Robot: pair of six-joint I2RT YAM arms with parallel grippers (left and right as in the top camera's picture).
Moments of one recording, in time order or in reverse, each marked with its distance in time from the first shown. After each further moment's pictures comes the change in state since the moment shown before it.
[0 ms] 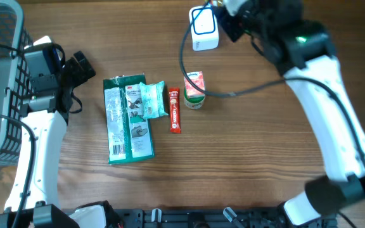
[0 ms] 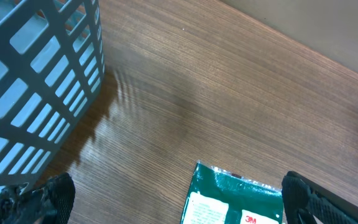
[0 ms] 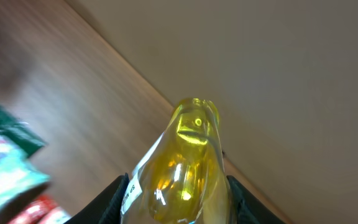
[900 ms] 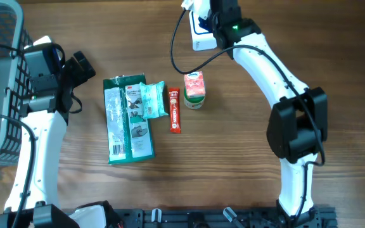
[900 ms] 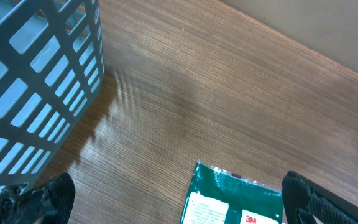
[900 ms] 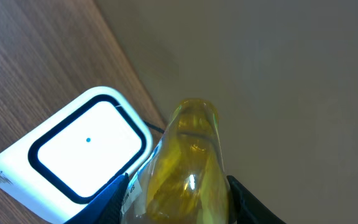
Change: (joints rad) left arm 0.000 0.000 0.000 0.000 0.000 0.000; right arm 0.016 0.438 -0.001 0.396 0.301 -0.388
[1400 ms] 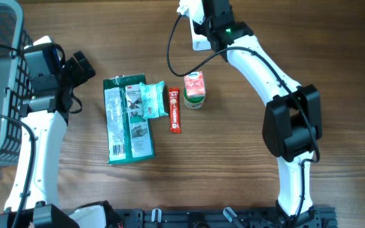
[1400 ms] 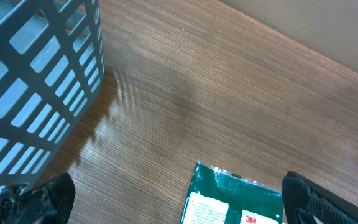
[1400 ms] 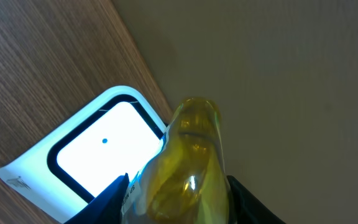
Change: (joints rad) left arm 0.000 0.000 0.000 0.000 0.000 0.000; right arm 0.027 0.031 0.000 -0.005 0.031 0.034
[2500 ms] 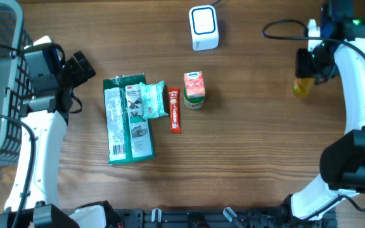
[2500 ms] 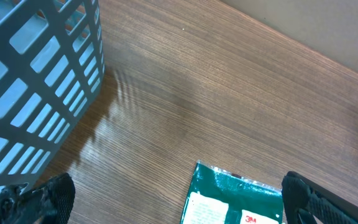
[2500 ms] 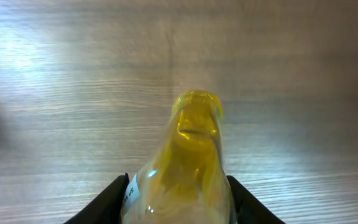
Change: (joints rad) left arm 0.000 0.000 0.000 0.000 0.000 0.000; right arm -0.532 -0.370 -0.173 -0.992 -0.189 0.795
